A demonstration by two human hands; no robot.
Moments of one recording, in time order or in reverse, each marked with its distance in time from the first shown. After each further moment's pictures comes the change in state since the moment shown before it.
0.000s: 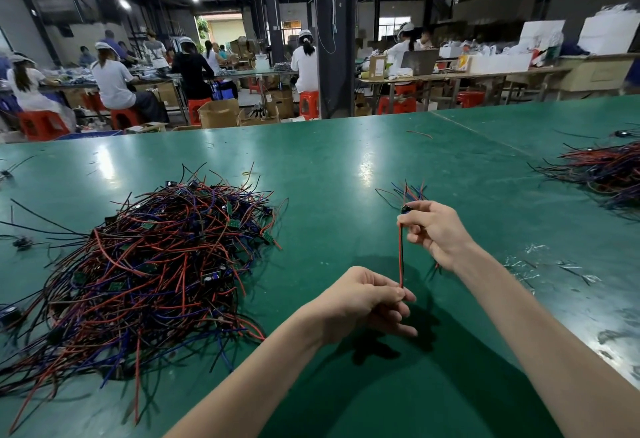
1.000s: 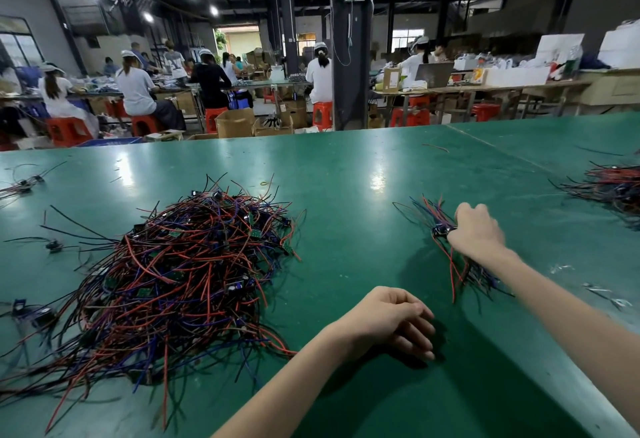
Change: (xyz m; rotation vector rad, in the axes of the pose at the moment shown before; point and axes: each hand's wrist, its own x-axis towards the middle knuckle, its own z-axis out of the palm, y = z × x) left_hand 0.004 -0.008 -0.001 0.137 0.018 -0.049; right_hand 0.036 -0.016 -0.021 -1.533 0.331 -0.158
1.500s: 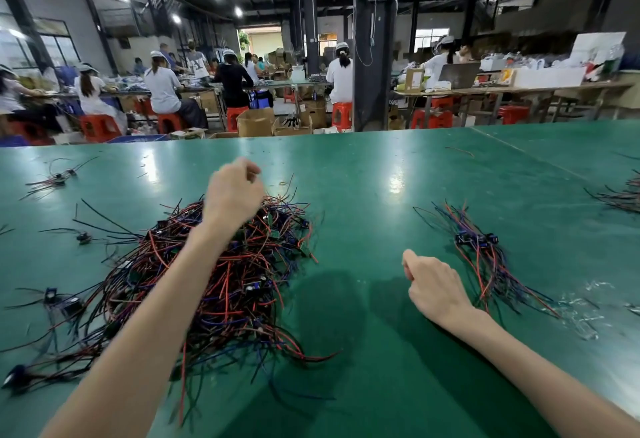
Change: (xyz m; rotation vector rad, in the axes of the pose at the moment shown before) left_hand -0.061 0.102 -0.193 0.927 1.205 0.332; right_hand -0.078 -0.048 0.046 -0.015 -0.018 -0.529
